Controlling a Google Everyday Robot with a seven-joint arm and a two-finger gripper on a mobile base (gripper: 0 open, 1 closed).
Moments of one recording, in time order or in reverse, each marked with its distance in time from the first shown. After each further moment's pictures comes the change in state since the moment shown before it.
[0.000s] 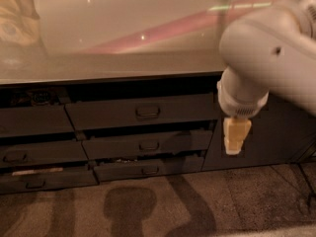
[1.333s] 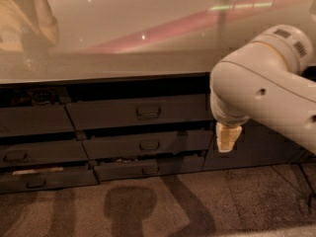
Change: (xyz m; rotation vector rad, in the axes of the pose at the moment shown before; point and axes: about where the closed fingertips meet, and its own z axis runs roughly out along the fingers) arm -0.013 -0.008 0.017 0.176 0.006 -0.051
